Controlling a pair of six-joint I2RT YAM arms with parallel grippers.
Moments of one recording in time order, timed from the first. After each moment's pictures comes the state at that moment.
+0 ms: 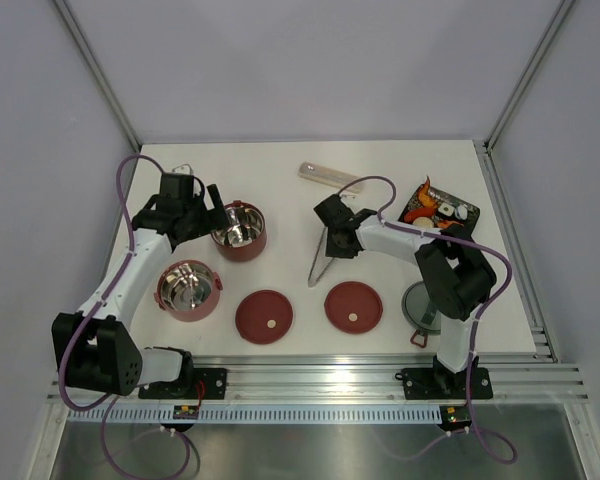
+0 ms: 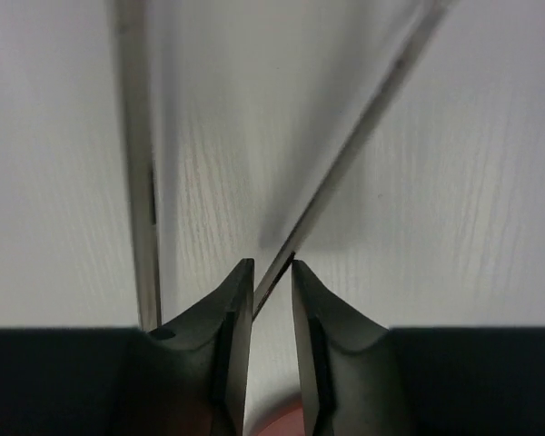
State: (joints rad) left arm -0.15 1.30 1.07 -0.61 -0.05 -0.44; right arm 0.67 1.90 1.25 -0.47 0.27 0.72
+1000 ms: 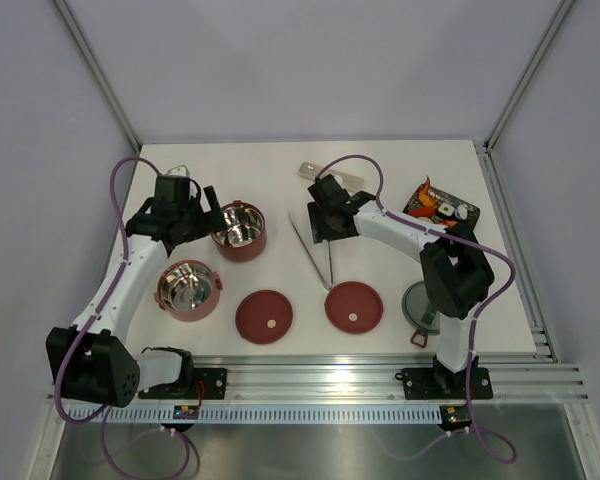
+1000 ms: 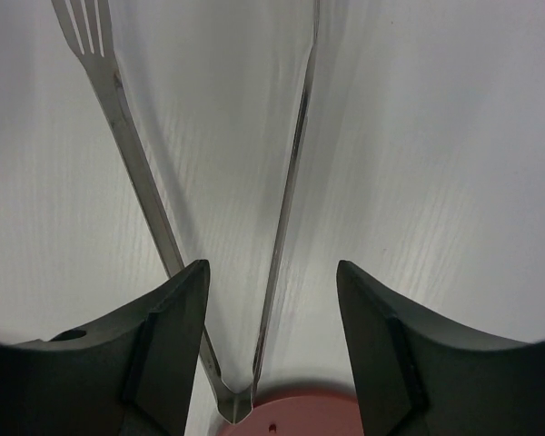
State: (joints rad) left arm -0.15 1.24 1.07 -0.66 -0.07 -0.43; right arm 0.67 1.91 1.45 -0.55 0.22 0.40
